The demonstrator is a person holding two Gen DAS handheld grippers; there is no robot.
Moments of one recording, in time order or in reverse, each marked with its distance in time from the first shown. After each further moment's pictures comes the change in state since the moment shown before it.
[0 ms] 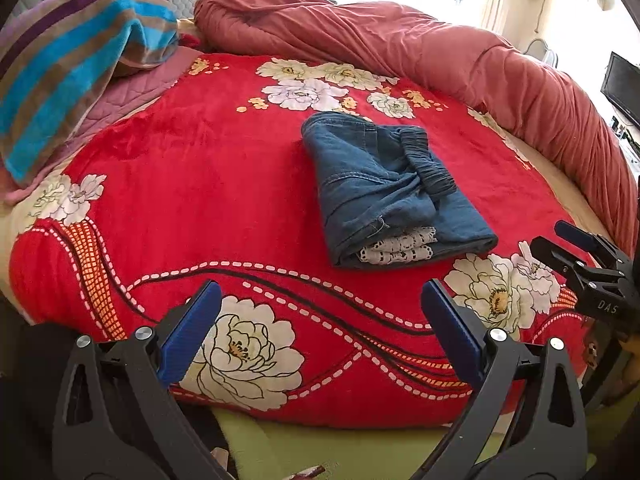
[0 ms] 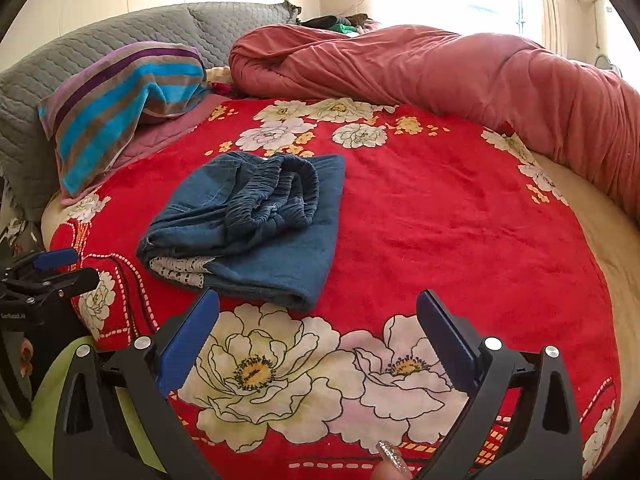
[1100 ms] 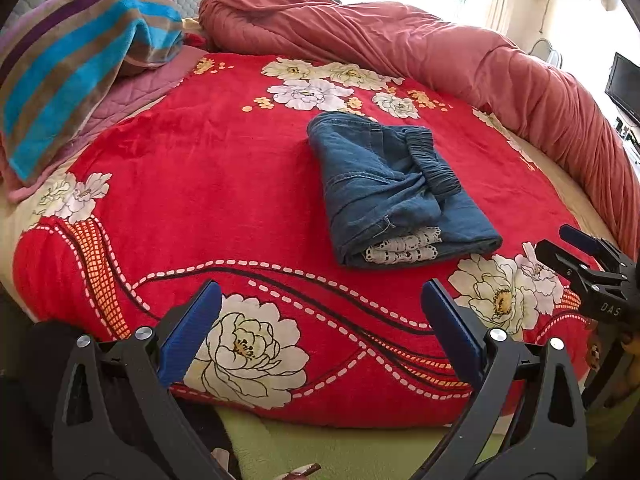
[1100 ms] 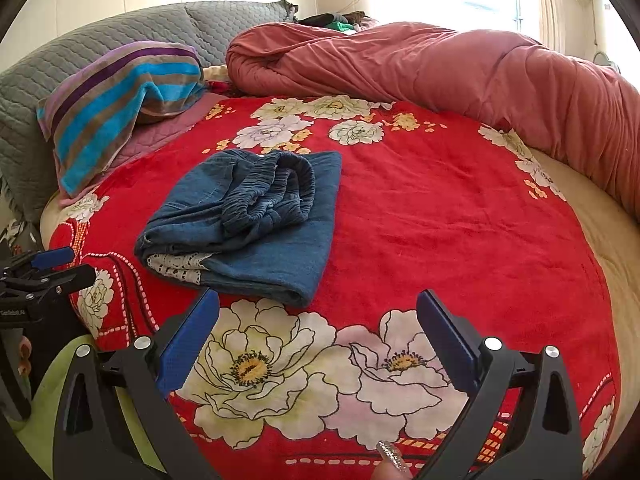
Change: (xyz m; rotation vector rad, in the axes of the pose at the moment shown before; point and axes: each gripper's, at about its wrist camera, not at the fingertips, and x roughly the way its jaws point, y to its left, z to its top) left arm -0.003 0.001 0.000 -0.003 0.001 0.016; right arm -0.003 -0.003 -0.002 0.005 0.007 -0.002
